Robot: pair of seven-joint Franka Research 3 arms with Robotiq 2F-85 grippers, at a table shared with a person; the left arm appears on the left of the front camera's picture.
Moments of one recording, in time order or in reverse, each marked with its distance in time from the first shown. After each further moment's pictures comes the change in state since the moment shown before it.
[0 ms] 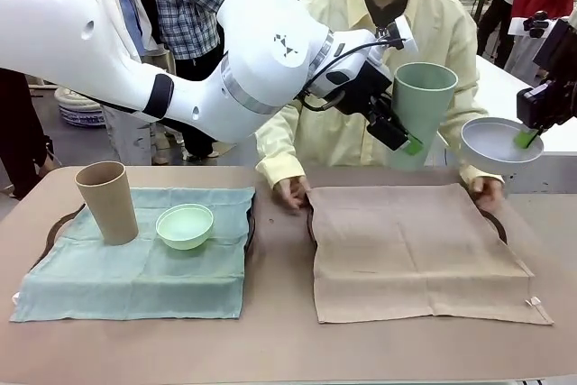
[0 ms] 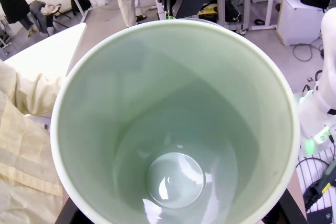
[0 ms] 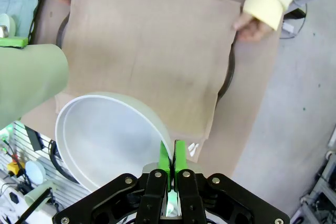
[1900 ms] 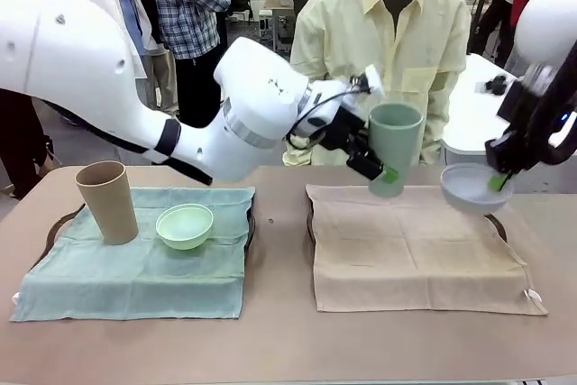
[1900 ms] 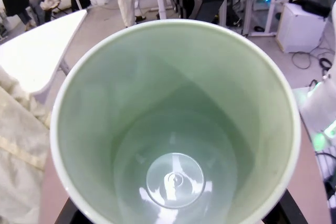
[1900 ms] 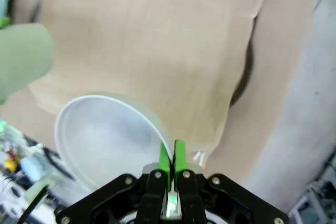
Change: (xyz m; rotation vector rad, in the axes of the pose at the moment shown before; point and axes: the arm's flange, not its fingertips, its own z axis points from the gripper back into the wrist) left arm -0.096 0.030 -0.043 -0.029 -0.047 0.070; right arm 0.024 -0.017 -0.113 0.036 0.160 -0.018
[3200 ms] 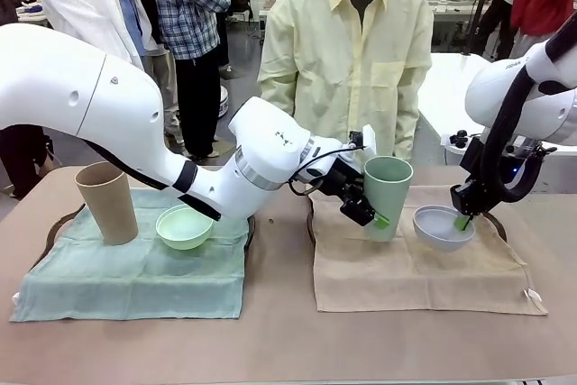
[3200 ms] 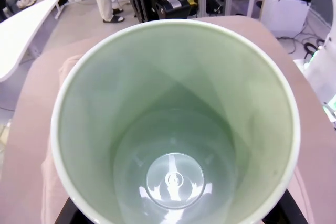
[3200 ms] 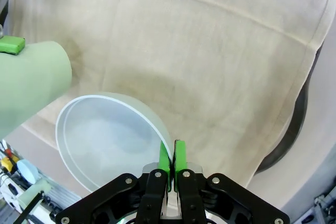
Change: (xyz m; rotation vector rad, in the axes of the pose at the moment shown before) left arm -0.077 0.008 -0.064 -0.101 0.023 -0.027; right arm 0.031 -0.011 -0.109 0.091 0.050 0.043
